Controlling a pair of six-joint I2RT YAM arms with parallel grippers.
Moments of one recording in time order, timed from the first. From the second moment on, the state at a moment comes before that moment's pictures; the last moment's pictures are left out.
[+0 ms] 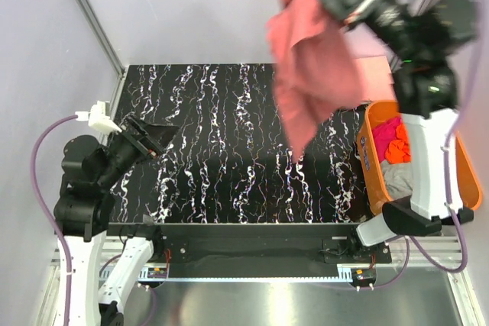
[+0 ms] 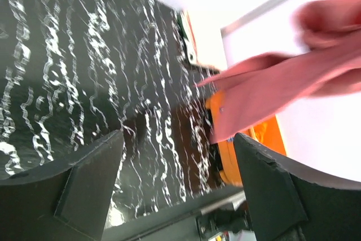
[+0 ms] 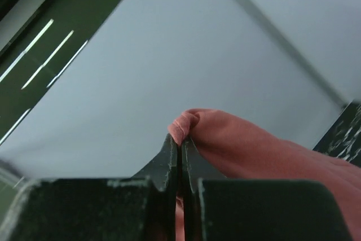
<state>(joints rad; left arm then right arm) -0.08 0.61 1.12 -0.70 0.37 -0.77 0.27 1.51 2.30 -0.30 -0.52 1.11</state>
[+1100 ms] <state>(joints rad) -0.59 1.20 0.91 -0.71 0.21 -0.68 0.43 1.13 0.77 -0.74 -0.42 0.60</state>
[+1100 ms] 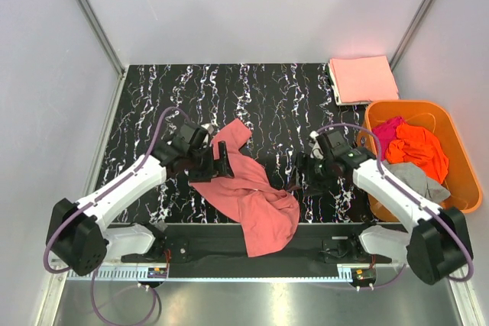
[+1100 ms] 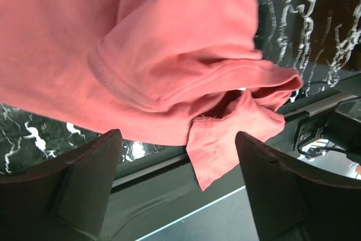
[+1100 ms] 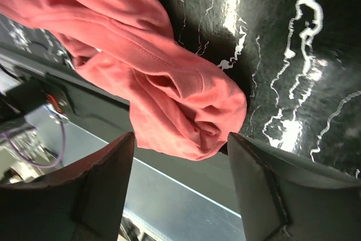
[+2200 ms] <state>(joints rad) -0.45 1.36 1.15 -0.55 0.30 -0.62 0.60 1.44 1.00 -0.63 -0.31 0.50</state>
